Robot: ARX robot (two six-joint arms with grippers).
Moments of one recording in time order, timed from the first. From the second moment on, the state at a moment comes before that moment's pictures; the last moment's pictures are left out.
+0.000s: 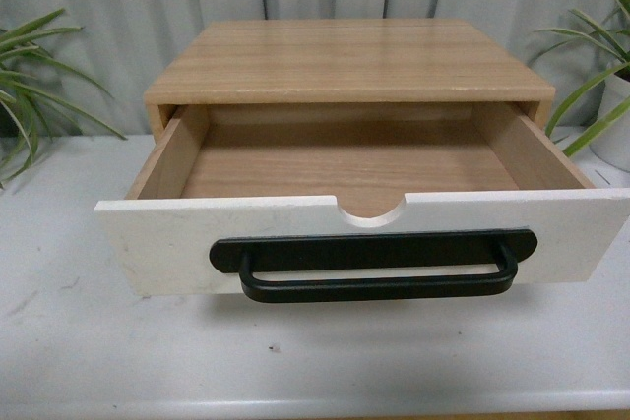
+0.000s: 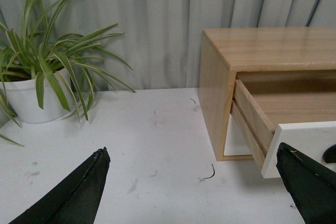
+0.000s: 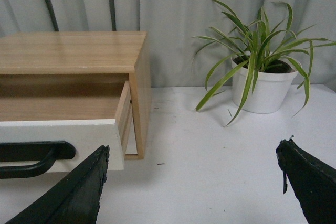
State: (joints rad) left arm 0.00 0.01 0.01 0.00 0.00 -0.01; right arm 0.00 0.00 0.01 0.00 0.00 -0.01
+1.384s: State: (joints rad) left arm -0.26 0.47 0.41 -0.14 -0.47 -0.28; right arm -0.02 0.44 0.23 0.25 0.16 0.36
